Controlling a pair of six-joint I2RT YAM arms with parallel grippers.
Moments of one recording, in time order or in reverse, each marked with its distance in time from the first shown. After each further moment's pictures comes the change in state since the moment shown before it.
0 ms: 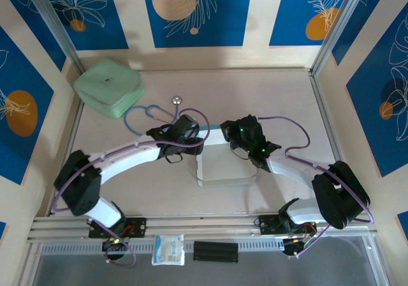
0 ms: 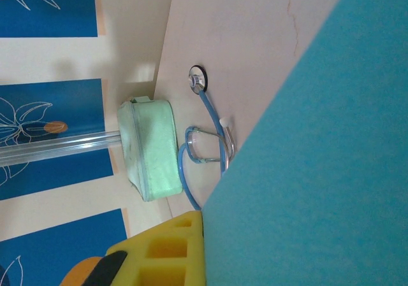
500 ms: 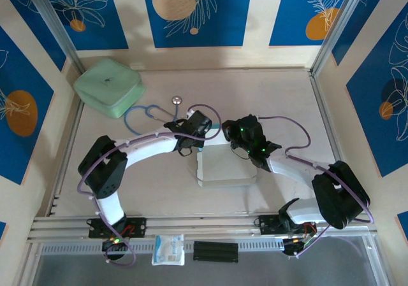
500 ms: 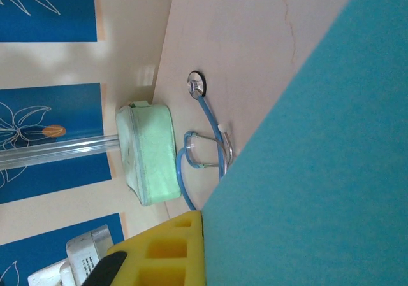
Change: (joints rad) left arm -0.004 0.203 0.148 0.039 -0.130 0.003; right arm -0.004 0.000 0.002 -0.006 0.008 -0.006
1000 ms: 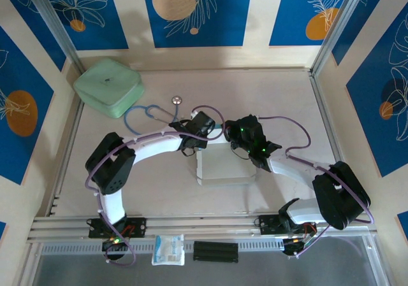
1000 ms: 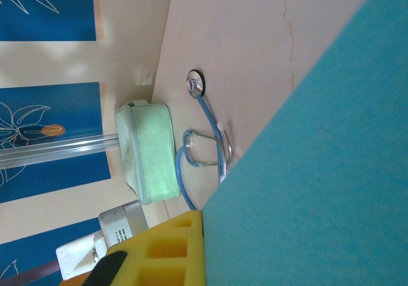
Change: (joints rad) left arm -0.001 0.066 0.024 0.027 0.023 0.012; right arm -0.002 -0.006 0.000 -0.008 0.000 -0.001
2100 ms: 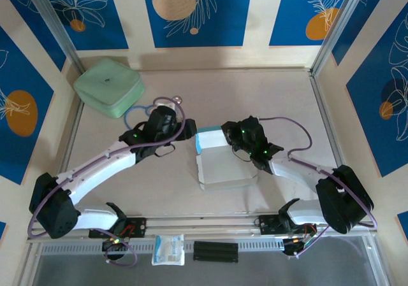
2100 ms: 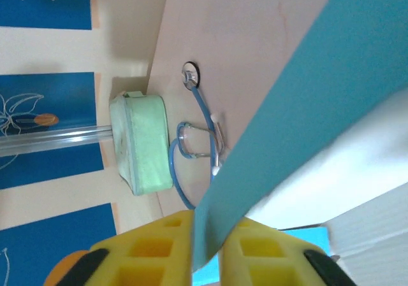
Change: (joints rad) left arm 0.118 -0.539 -0.246 0.100 0.235 -0.227; right arm 0.009 -0.047 -0.030 -0.034 -0.010 -0.034
